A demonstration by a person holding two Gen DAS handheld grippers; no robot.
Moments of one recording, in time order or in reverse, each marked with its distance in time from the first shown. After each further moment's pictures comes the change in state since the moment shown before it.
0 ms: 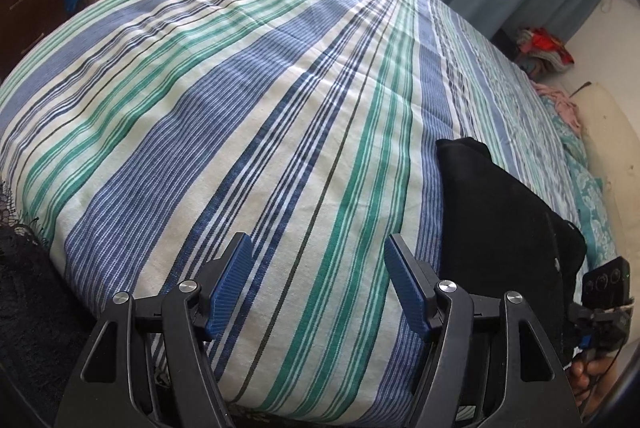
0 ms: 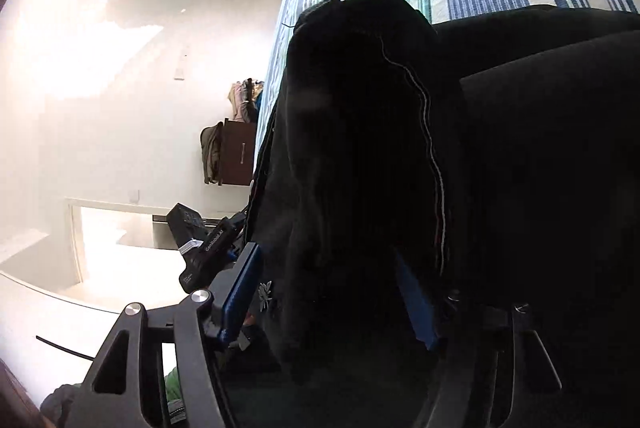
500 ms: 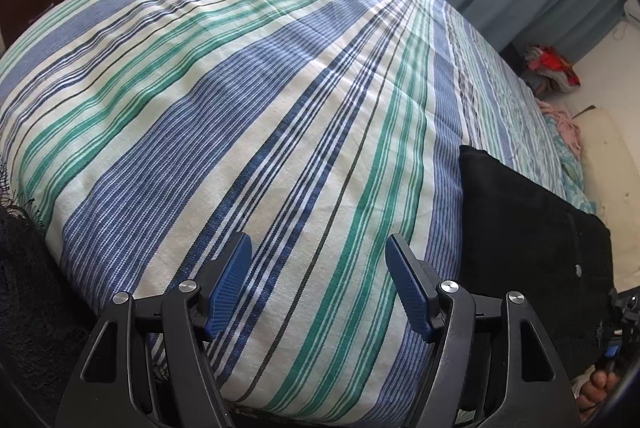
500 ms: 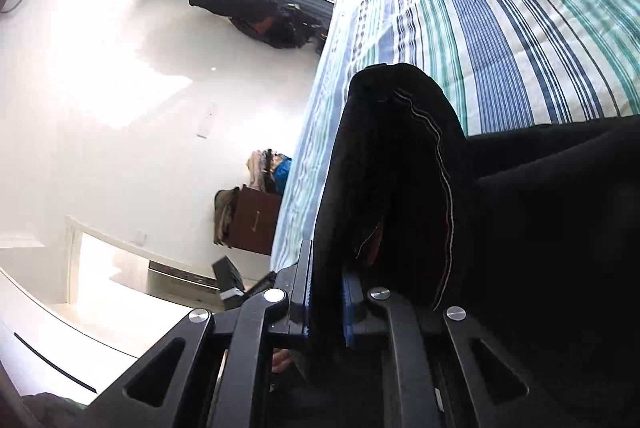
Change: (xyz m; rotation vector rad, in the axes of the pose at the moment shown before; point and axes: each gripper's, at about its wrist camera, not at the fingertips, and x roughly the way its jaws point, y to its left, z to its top) left arm 0.003 0.016 0.002 -0.087 0.022 -0.023; right arm -0.048 0.059 -0.014 -0.074 -0.317 0.033
